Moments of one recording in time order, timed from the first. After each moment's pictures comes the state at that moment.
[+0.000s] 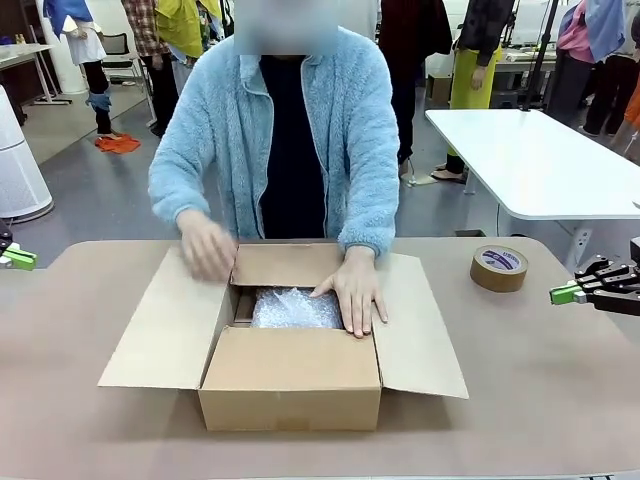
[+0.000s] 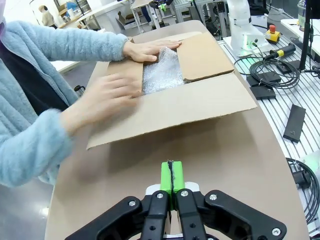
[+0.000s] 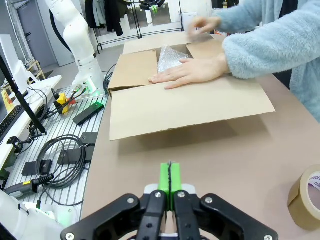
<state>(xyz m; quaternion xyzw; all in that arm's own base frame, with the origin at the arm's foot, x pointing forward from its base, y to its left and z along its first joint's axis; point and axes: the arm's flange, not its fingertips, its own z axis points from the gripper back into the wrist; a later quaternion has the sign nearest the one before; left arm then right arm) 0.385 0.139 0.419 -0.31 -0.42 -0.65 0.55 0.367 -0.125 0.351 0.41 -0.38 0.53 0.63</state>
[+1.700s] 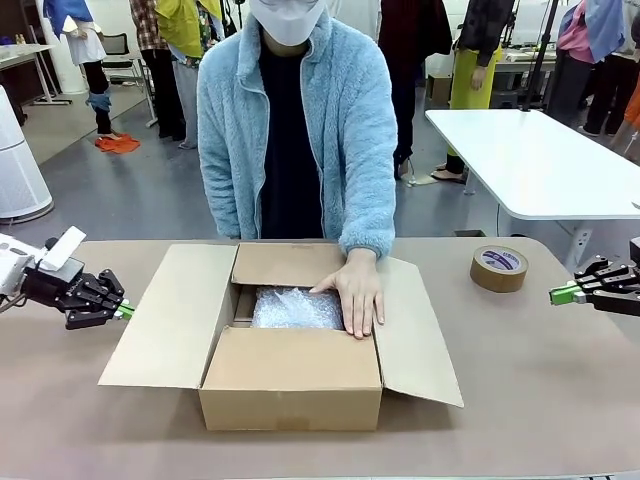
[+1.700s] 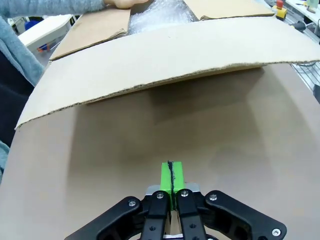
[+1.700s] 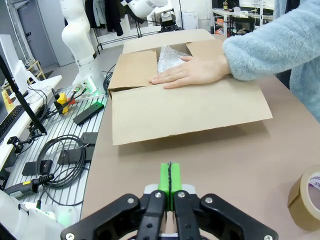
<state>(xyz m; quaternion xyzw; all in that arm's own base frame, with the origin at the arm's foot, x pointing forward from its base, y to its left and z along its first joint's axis) 0.453 0.038 0.277 -0.32 -0.36 -0.67 0.57 0.367 -0.125 0.351 0.41 -0.38 0.53 0.63</state>
